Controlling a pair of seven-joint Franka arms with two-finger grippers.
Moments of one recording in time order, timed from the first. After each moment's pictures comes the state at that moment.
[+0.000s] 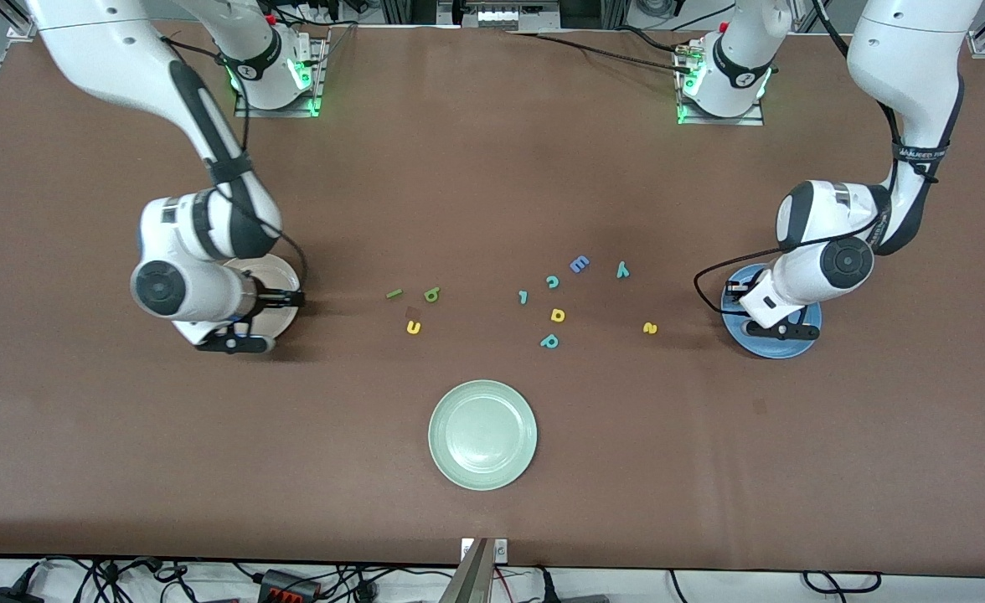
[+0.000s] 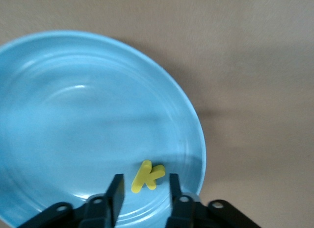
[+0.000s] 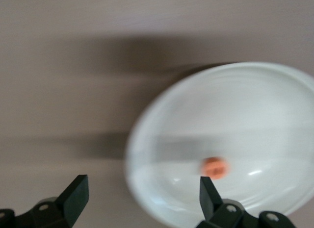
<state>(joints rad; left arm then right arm) 0.00 0.41 -0.06 -2.13 0.07 2.36 -0.05 0.24 0.51 0.00 -1.87 0.04 2.12 0.23</state>
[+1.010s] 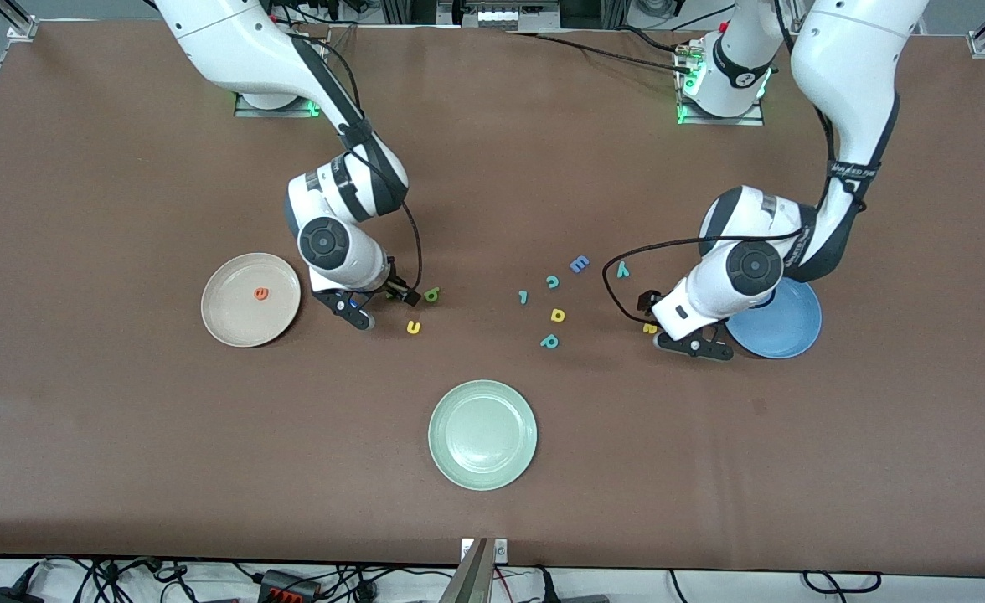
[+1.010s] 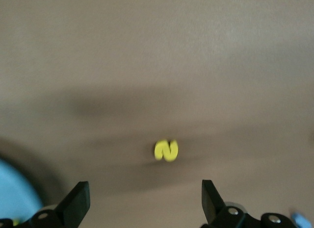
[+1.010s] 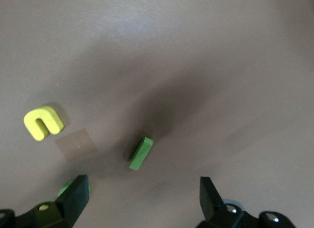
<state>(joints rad) -0.11 0.53 -0.21 -1.90 0.07 2.33 -0.18 0.53 0.58 0.01 -1.87 0.18 2.33 1.10</state>
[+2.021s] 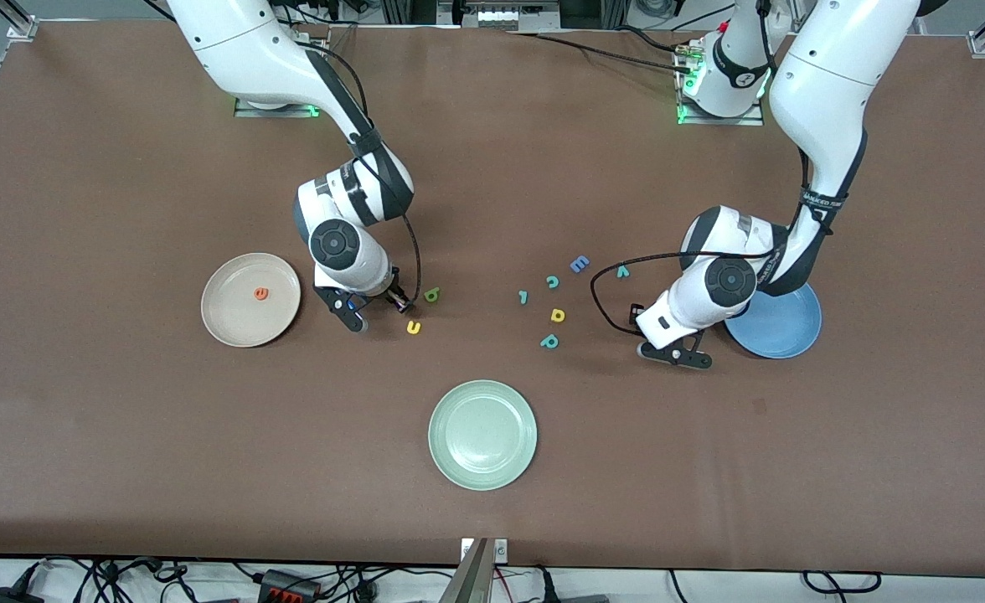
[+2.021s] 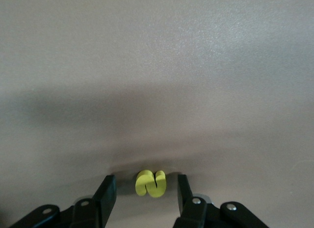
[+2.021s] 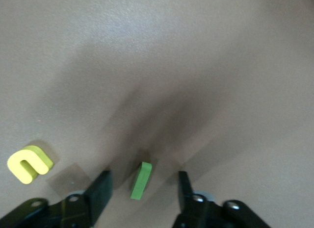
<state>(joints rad) -0.12 0.63 -0.21 -1.89 0.07 2.43 -0.18 0.57 0.62 -0.04 -1.87 0.15 2.39 1.21</state>
